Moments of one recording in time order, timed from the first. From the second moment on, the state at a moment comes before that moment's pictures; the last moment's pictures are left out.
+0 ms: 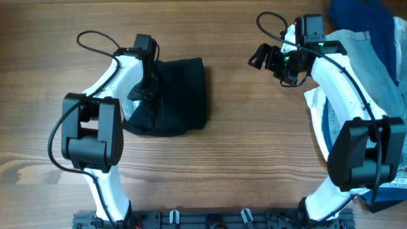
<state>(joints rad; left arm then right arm) -0.17 2.08 1.45 -0.87 -0.14 -0.46 0.07 1.86 1.45 -0.75 -0.40 0.39</state>
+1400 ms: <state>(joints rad) 0.30 2.18 1.41 0.10 -0.34 -1.70 0.07 1.86 1.45 -0.80 -0.37 0.40</state>
